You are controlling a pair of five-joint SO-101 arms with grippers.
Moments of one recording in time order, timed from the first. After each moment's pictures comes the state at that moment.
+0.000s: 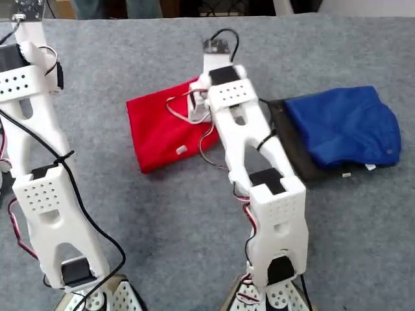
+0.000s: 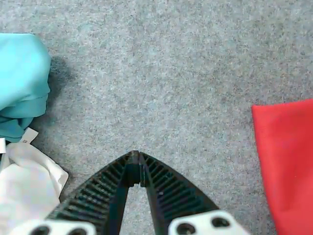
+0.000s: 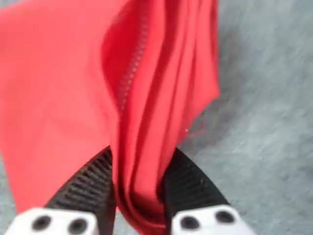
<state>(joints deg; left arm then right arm) -22.0 40.7 -69.2 99.7 -13.8 -17.1 32.4 -27.0 79.3 -16.1</state>
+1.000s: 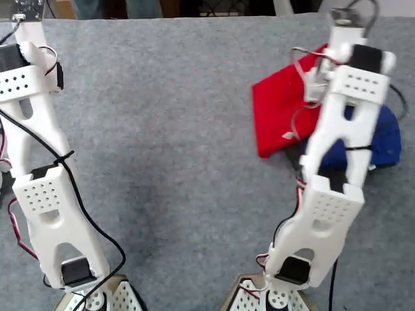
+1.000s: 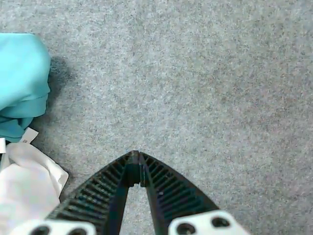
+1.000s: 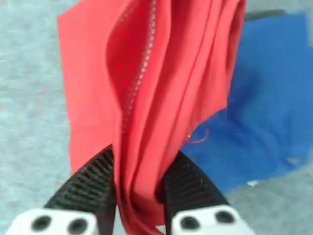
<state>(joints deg) -22.0 40.7 -69.2 99.7 -13.8 18.8 32.4 -52.7 100.1 11.2</state>
